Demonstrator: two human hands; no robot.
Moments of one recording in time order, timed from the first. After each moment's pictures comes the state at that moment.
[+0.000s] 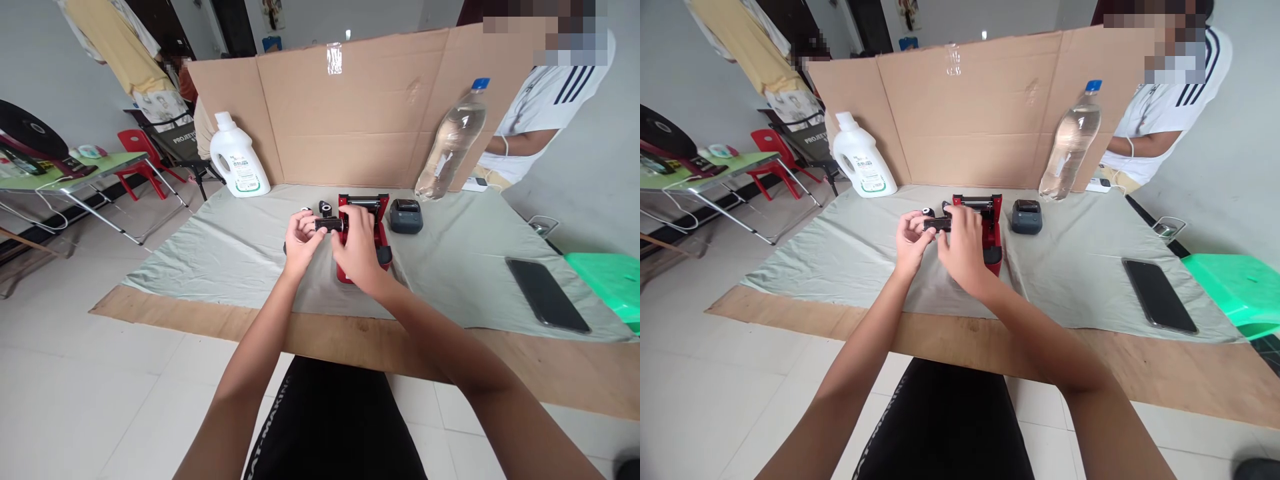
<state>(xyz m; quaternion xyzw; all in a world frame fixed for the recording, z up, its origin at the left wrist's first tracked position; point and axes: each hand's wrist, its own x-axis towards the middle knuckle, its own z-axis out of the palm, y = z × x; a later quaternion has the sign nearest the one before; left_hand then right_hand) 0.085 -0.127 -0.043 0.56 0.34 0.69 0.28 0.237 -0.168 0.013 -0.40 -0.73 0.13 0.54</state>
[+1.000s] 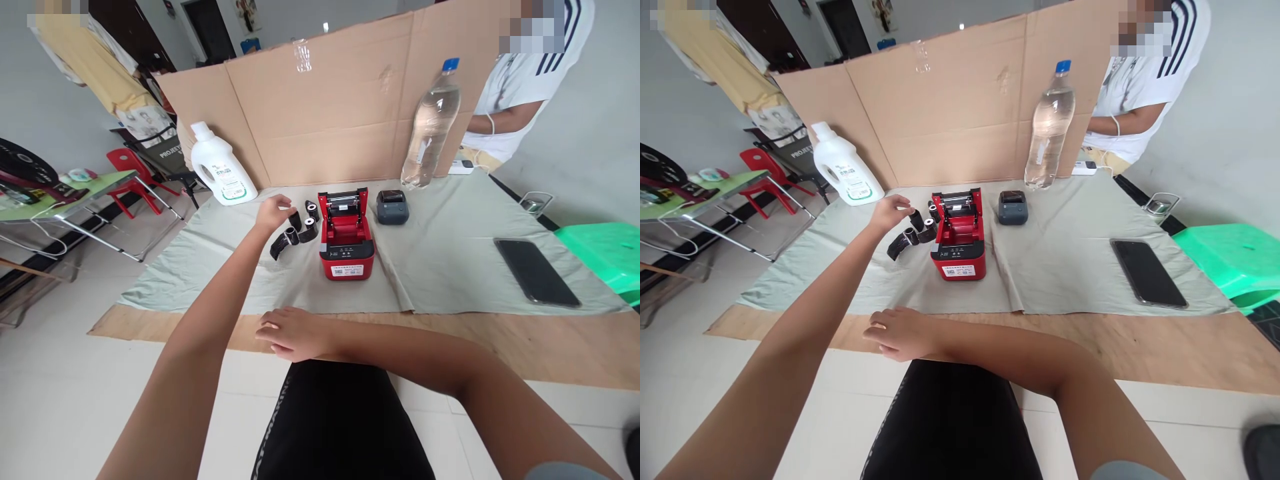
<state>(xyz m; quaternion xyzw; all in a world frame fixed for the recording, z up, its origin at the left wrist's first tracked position) 0.026 -0.036 0.012 0.66 0.66 0.33 0.15 0.183 -0.255 -0.086 -0.06 -0.97 0.13 0.19</state>
